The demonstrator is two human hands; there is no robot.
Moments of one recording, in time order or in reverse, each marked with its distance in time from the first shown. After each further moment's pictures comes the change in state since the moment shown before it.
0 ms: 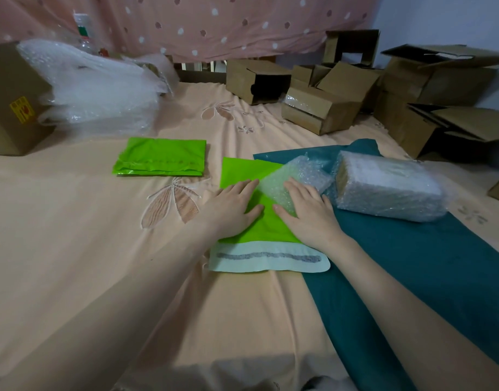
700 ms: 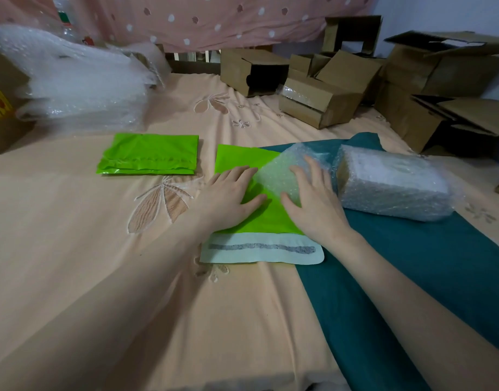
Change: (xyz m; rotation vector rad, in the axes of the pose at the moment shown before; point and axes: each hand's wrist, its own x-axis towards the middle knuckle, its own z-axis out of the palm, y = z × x) left_hand 0.022 -0.008 0.002 -0.008 0.146 0.054; right_hand 0.008 -0.003 -0.016 0.020 0.163 0.021
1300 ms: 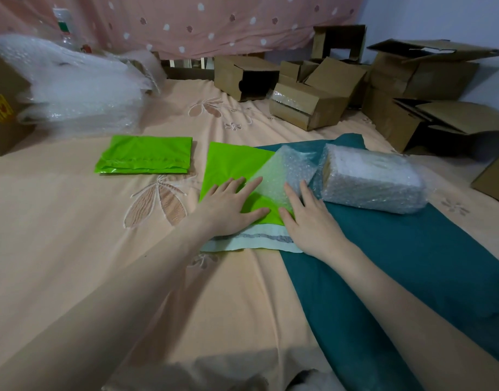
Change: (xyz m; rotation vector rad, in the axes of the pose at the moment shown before) left_hand -0.014 0.021 0.004 0.043 -0.225 -0.045; right_hand -0.036 0.012 0.000 -0.016 -0.245 0.080
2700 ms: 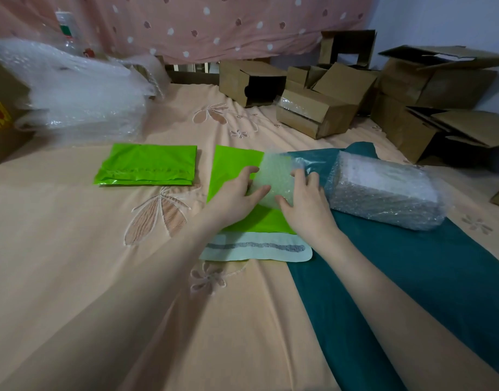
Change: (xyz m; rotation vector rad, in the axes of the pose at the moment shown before) left_hand 0.038 -0.006 -0.014 -0.570 0.201 -0.069; right_hand 0.055 -0.023 -0.005 0.044 0.344 0.020
